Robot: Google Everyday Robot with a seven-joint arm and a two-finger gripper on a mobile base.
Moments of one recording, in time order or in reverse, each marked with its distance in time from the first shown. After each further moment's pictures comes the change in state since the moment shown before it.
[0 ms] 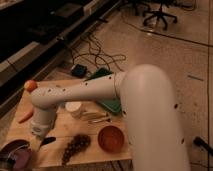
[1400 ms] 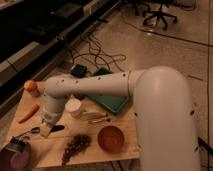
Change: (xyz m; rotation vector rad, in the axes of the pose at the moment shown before) arm -0.003 -0.050 -0.043 0.057 -0.053 0.055
